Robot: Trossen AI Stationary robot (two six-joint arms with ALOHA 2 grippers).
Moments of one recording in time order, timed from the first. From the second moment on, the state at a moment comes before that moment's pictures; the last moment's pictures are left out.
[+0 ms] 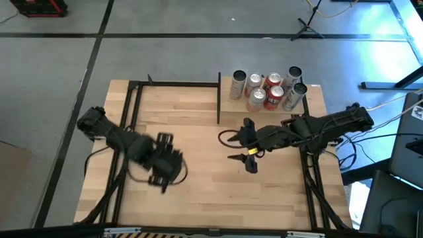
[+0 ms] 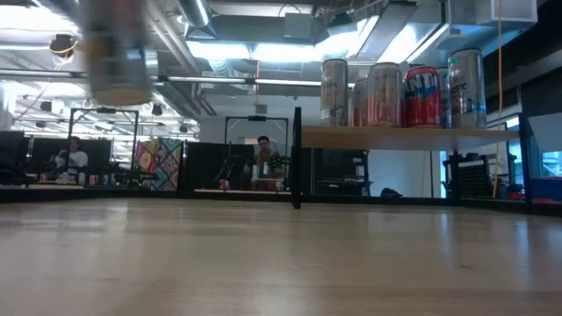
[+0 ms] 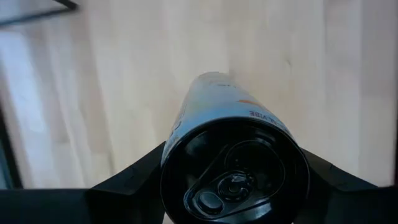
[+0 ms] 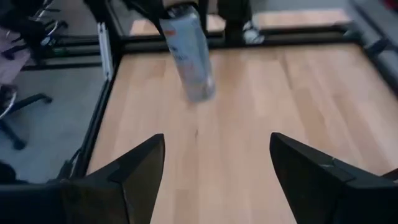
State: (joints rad) left arm -0.50 1.65 1.78 -1.57 -0.23 -0.39; right arm 0.31 1.41 1.45 -0.61 0.19 0.22
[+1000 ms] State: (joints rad) left arm 0.09 1.66 2.13 -1.44 0.01 0.30; right arm 0.09 1.64 1.46 -0.15 0.35 0.14
